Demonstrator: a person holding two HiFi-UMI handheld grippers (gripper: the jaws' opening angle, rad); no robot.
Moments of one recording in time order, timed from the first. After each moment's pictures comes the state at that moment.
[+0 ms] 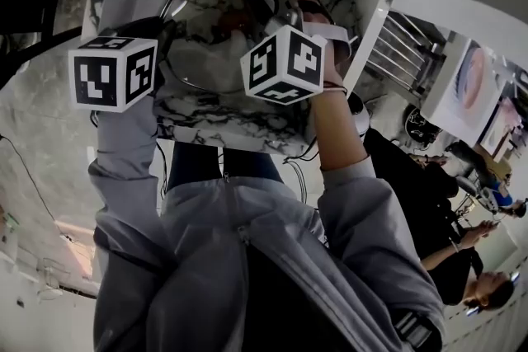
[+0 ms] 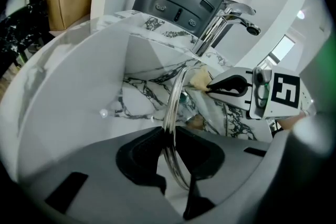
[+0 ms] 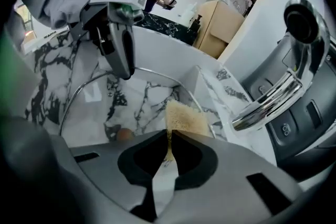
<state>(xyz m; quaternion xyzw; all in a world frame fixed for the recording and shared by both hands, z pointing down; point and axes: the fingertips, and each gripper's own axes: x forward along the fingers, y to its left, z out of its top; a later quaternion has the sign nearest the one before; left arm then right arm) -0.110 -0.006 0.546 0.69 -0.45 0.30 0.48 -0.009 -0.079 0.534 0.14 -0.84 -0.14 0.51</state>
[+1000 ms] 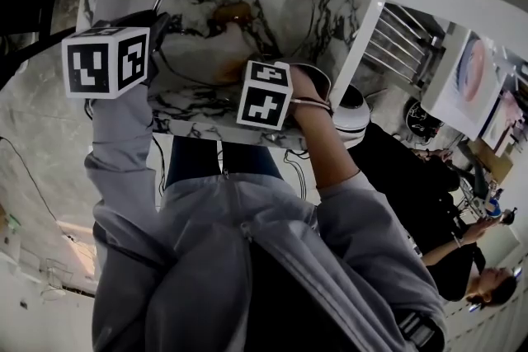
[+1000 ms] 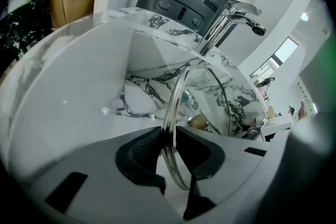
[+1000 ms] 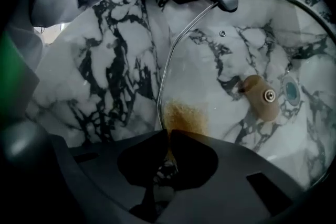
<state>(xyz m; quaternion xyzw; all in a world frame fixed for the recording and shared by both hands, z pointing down) -0.110 -0.005 0.552 0.68 -0.45 0.30 0.49 0.050 0.118 0.611 -0.16 -0.74 0.11 0.64</state>
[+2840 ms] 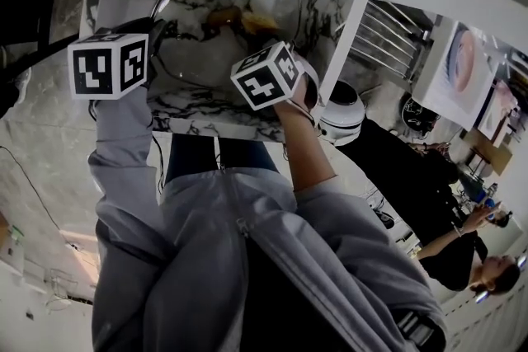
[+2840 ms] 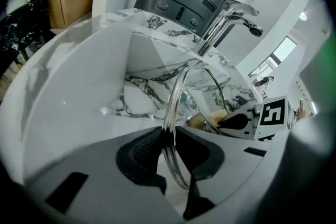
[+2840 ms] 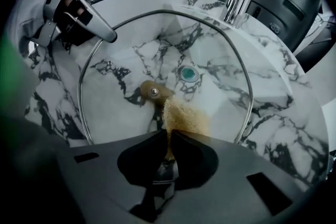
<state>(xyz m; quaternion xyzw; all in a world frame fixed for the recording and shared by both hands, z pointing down) -0.114 -0.005 0.546 0.68 -0.45 0.31 0.49 0.076 0.005 0.598 0.27 -0.73 0.17 0.61</state>
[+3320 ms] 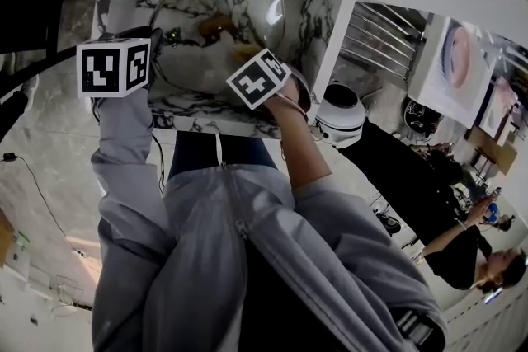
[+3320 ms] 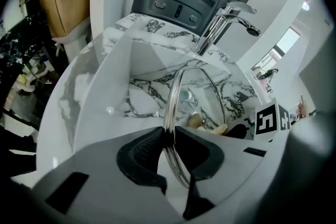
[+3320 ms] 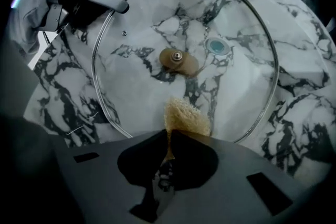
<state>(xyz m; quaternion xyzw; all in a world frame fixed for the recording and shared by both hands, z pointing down) -0.120 0.001 0.526 0.67 -0.45 0.34 0.48 0.073 0.068 0.609 0.15 -0.70 0.27 0.65</state>
